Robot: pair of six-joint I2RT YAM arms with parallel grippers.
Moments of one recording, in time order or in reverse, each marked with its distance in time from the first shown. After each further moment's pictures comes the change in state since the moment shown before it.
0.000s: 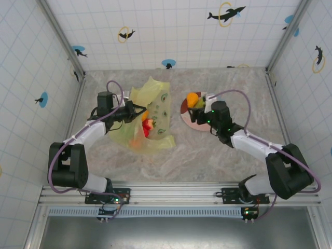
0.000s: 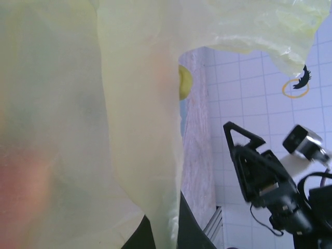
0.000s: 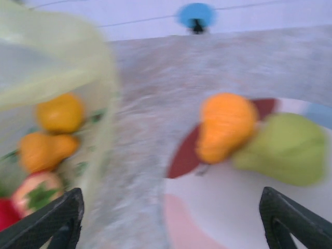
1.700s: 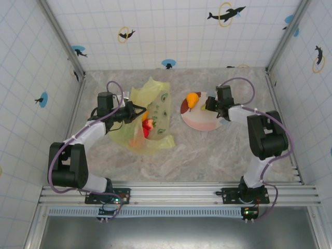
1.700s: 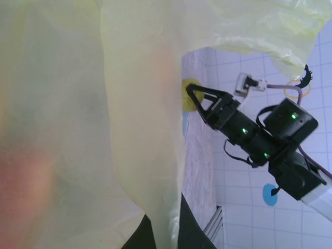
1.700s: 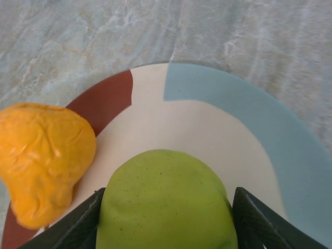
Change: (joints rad) left arm 0.000 0.000 -0.005 0.000 -0.002 -0.002; right arm -0.230 0.414 0.315 -0.215 -0.006 0.078
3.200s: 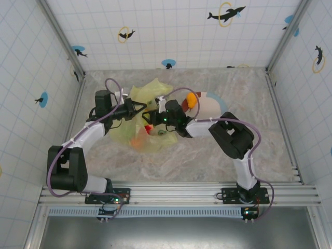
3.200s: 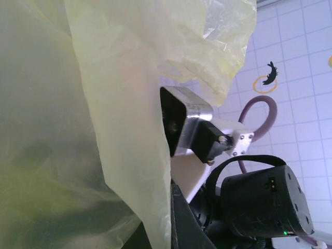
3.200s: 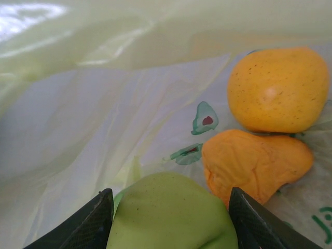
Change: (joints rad) left arm 0.000 -0.036 -0.002 0.103 0.064 -0.067; right arm 0.571 0.287 0.187 0.563 -0.300 0.235
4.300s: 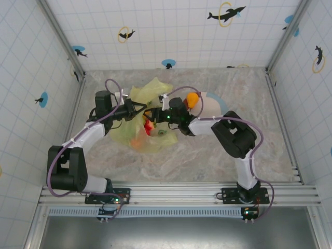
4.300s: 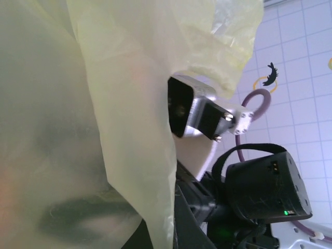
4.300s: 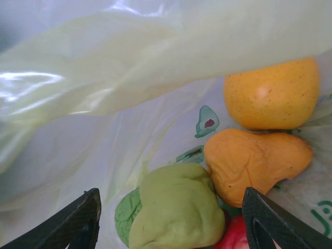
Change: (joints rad) left arm 0.000 0.000 -0.011 0.011 -0.001 -0.010; right arm -0.045 -0.041 -0.038 0.012 -0.063 0.061
